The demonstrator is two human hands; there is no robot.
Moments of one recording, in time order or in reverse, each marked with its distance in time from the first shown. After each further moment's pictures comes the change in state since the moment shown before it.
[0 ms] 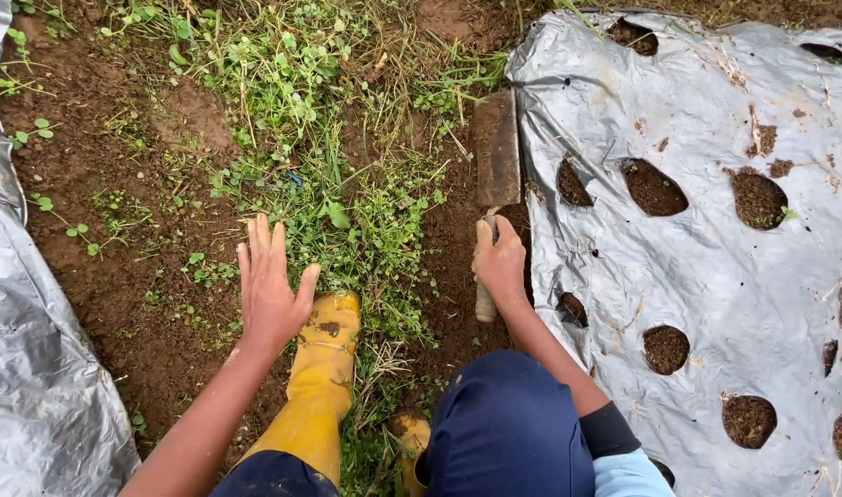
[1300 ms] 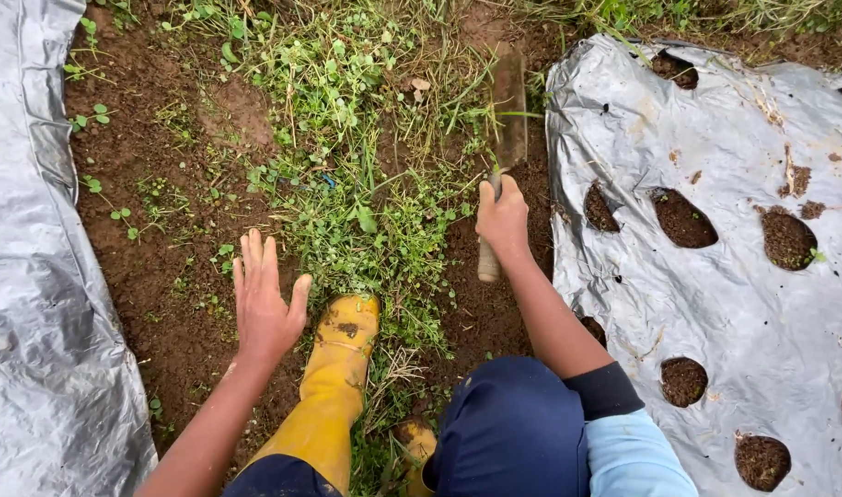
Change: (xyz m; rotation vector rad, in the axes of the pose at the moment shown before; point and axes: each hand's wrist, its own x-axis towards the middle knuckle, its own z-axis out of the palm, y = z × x) left_hand -0.027 -0.035 -0.013 0.031 0.070 -0.119; right_hand 0.080 -0.035 0.051 -0.074 -0.065 -0.048
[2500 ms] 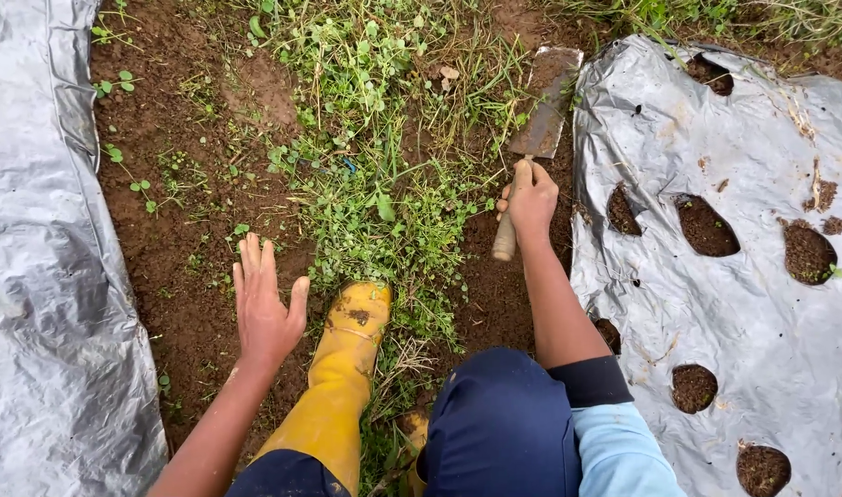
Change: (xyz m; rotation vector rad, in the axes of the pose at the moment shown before) left_hand -0.023 -0.029 0.002 -0.069 0.108 0.005; right_hand 0.010 -0.027 -0.002 0.457 0.100 0.089
